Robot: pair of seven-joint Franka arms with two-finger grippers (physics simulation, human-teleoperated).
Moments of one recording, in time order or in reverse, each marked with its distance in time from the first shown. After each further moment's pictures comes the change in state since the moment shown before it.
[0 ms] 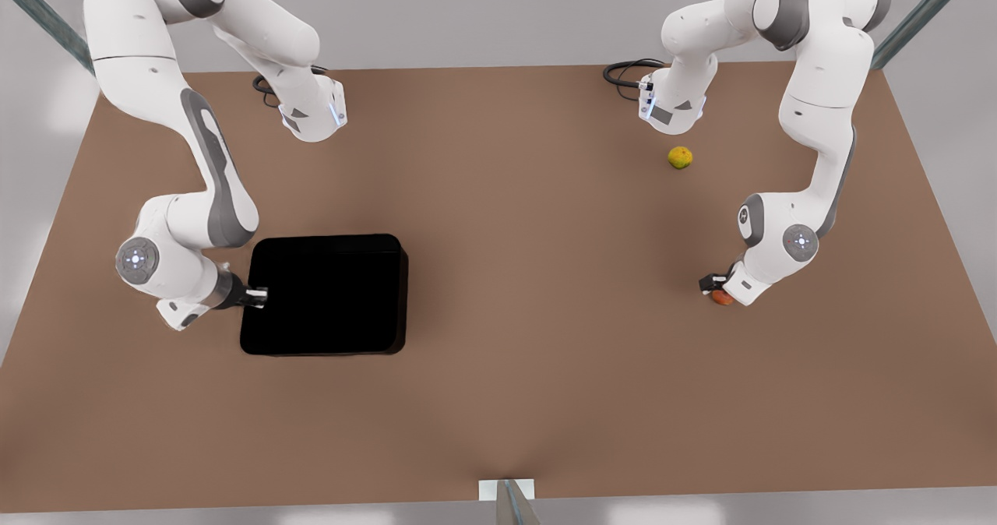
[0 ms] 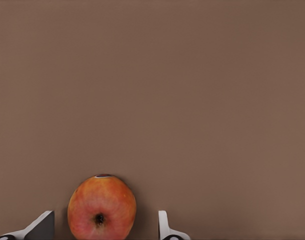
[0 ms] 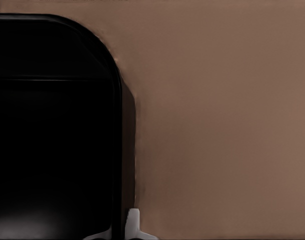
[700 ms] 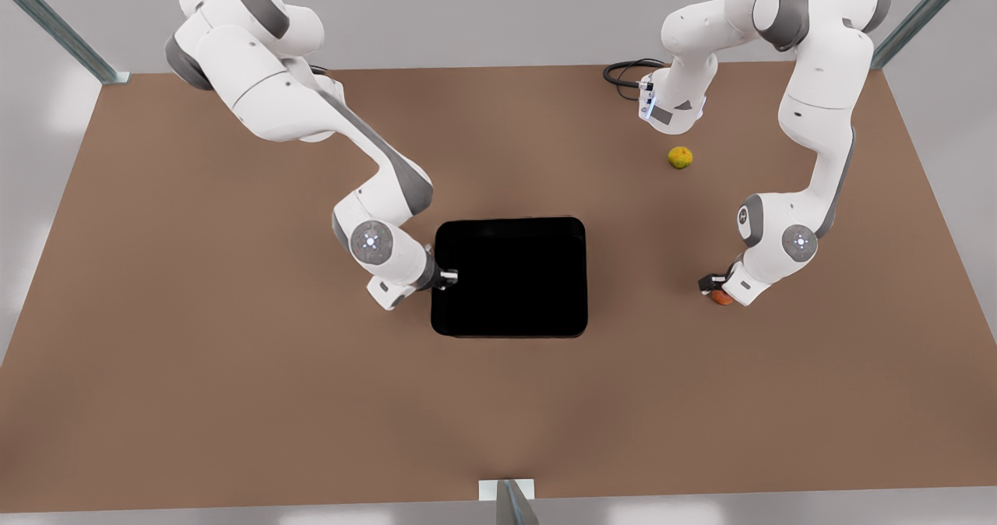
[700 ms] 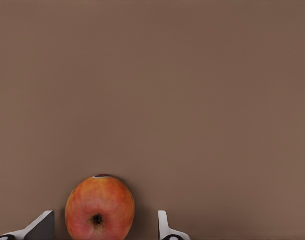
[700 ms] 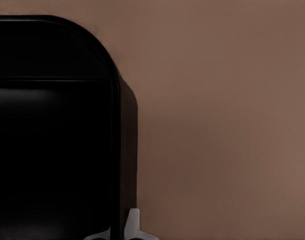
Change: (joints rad) left arm -0.001 0.003 0.000 0.000 0.000 0.003 0.000; right arm 0.470 0.263 0.098 0.285 -0.001 0.051 0.497
